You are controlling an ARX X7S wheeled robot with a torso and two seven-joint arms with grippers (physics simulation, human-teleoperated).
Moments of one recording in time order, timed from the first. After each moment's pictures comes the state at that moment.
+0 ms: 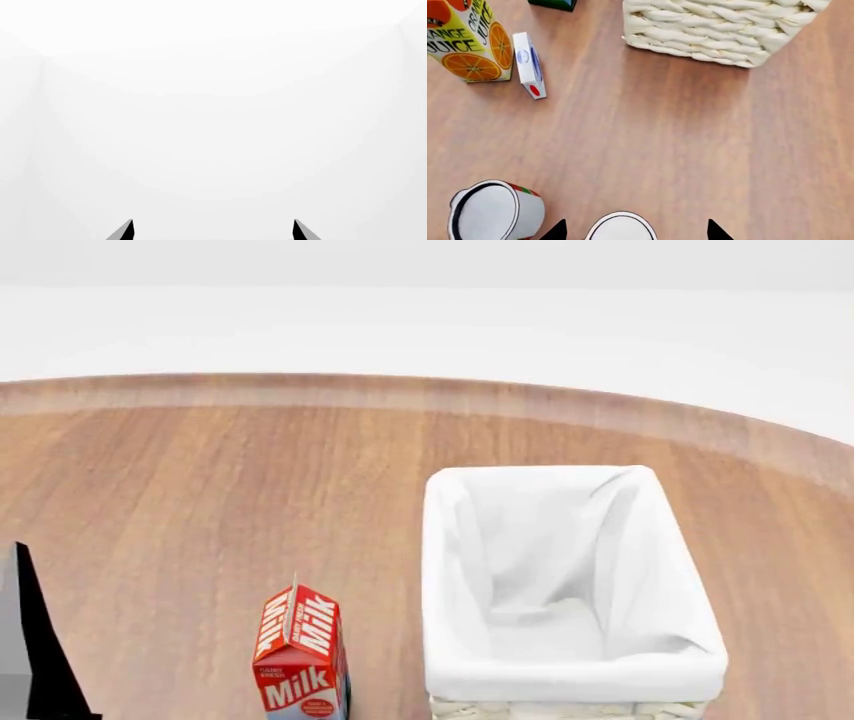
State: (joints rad) left arm 0.06 -0.34 0.14 0.78 -0.10 -0.08 -0.33; right arm -0.24 0.66 -0.35 -0.87 1.16 0.99 0.99
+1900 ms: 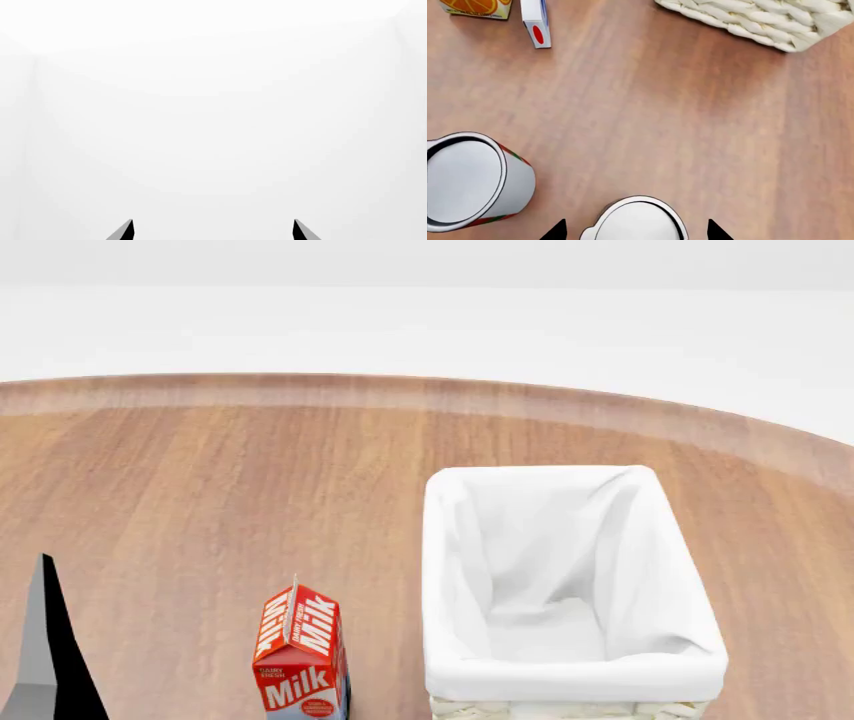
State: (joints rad) left arm 0.06 -0.37 0.19 0.75 -0.08 -0.06 -0.36; right arm -0.21 0.62 -0.63 -0.68 0.82 0.91 0.85
